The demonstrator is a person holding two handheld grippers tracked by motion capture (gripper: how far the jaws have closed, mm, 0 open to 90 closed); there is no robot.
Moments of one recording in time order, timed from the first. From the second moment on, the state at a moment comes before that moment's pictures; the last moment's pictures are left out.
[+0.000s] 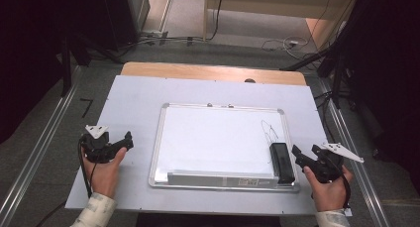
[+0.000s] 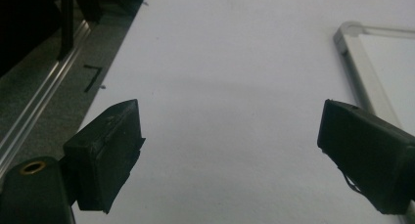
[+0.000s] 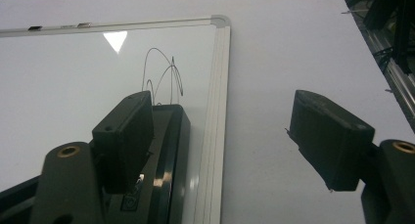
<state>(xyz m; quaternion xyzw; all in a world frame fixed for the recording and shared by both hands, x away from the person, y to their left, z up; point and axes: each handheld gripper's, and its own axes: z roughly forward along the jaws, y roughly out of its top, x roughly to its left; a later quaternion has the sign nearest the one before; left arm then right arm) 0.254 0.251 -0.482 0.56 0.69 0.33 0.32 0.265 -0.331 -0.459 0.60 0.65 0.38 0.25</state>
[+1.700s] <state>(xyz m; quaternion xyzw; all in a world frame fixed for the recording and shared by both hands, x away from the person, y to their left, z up) 0.257 0.249 -0.484 0.56 0.69 0.29 0.35 0.289 -0.266 -0.495 0.58 0.72 0.30 0.24</state>
